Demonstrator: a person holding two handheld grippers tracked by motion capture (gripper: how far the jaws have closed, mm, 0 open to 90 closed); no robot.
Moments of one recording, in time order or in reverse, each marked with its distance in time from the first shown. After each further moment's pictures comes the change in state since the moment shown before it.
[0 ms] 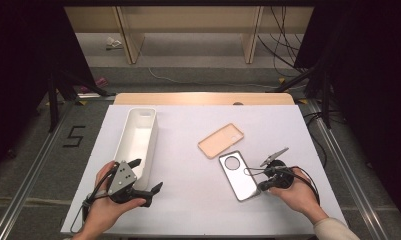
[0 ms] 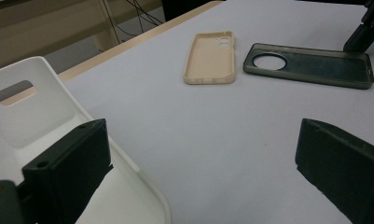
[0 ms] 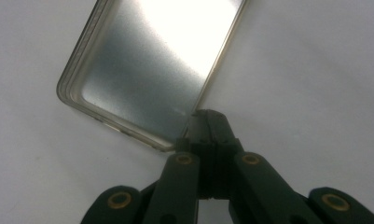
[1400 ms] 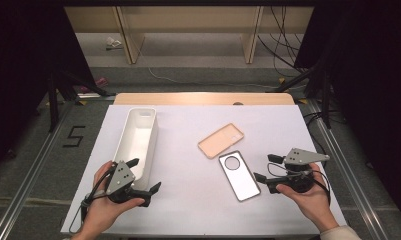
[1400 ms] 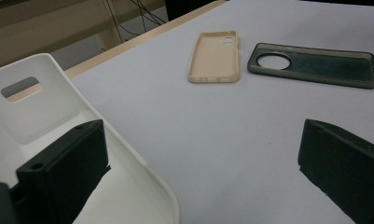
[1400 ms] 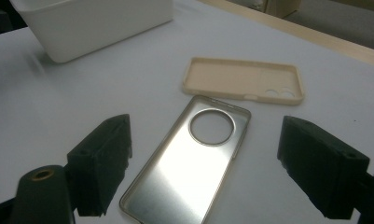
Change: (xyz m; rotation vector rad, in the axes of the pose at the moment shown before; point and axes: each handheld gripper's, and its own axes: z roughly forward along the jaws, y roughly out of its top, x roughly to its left) left arm 0.003 -0.002 -0.001 0.000 0.008 -0.014; right arm 0.012 -0.019 -0.057 -0.659 0.008 -0.100
